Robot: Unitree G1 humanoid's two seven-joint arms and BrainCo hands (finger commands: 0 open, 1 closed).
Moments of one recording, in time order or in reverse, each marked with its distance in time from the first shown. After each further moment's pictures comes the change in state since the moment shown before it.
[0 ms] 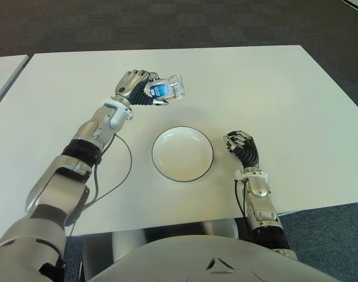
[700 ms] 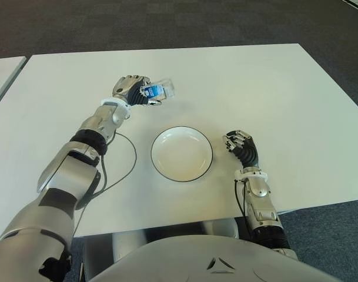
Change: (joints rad) left arm -0.181 -0.059 -0.050 0.422 0.000 0.024 0.022; right arm 0.000 0.000 0.000 0.006 -0.001 -0.014 -0.004
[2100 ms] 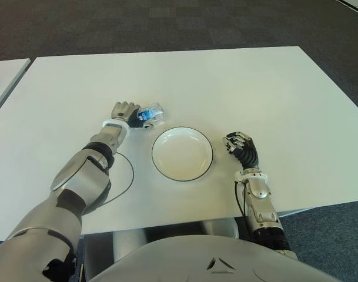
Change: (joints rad) left arm 0.008 -0.085 -0.214 0.311 0.098 0.184 0.065; right arm 0.010 -0.002 0.000 0.001 -0.001 -0.001 0.002
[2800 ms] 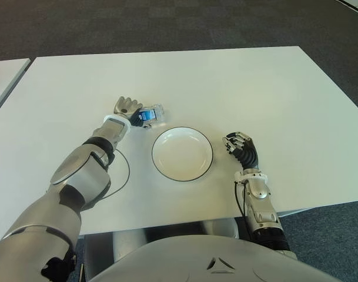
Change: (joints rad) left arm -0.032 -0.003 -0.163 0.005 0.126 0.069 0.015; right arm 0.003 0.002 0.002 -0.001 0.000 0.000 0.000
